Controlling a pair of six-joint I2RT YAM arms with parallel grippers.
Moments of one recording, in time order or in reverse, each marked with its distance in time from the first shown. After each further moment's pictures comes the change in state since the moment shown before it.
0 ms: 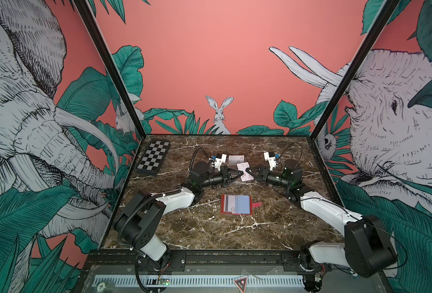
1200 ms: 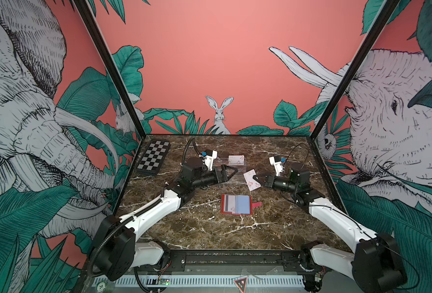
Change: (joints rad) left arm 0.038 -0.327 0.063 -0.669 -0.238 0.563; right arm -0.057 -0.170 -0.026 -0.317 -0.004 -0.274
